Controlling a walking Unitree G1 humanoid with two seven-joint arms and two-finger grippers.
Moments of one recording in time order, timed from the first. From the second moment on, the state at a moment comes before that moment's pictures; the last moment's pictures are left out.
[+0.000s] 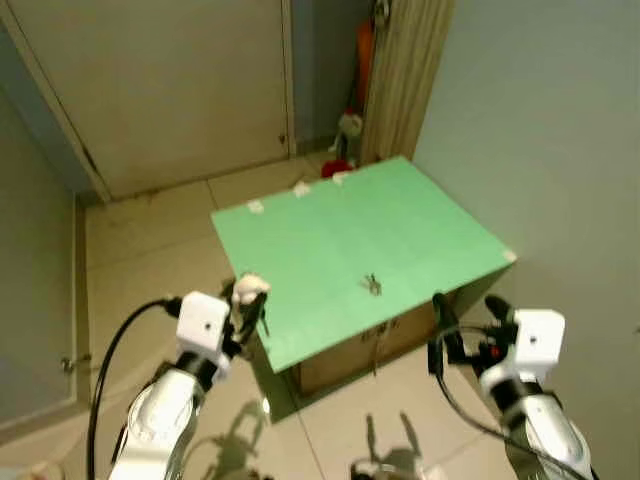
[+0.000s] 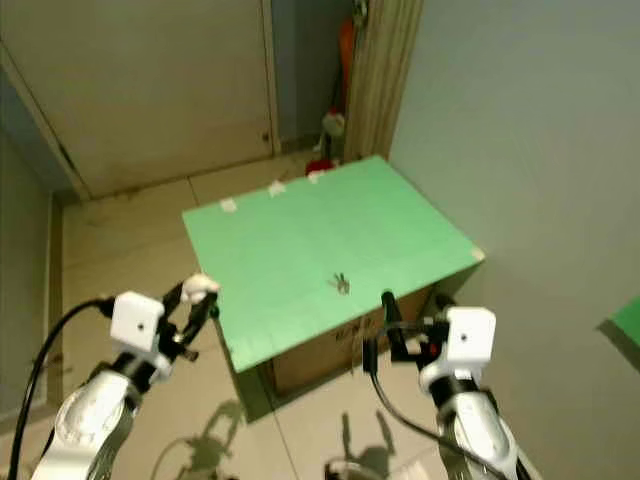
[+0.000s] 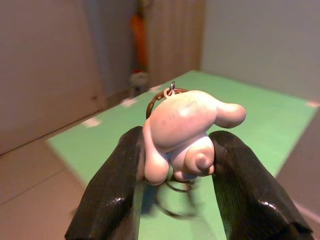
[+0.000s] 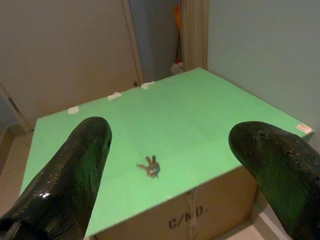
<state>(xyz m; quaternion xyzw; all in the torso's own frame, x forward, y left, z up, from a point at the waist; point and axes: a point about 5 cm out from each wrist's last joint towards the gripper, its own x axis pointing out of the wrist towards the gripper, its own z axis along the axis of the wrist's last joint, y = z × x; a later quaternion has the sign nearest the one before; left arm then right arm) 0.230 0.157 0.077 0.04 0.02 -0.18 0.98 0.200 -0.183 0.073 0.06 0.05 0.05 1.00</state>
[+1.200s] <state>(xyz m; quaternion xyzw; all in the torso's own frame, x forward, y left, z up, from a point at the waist) 0.270 0.119 0.092 0.03 0.02 -0.28 0.96 0.223 -0.179 0.067 0.01 0.06 0.03 1.00</state>
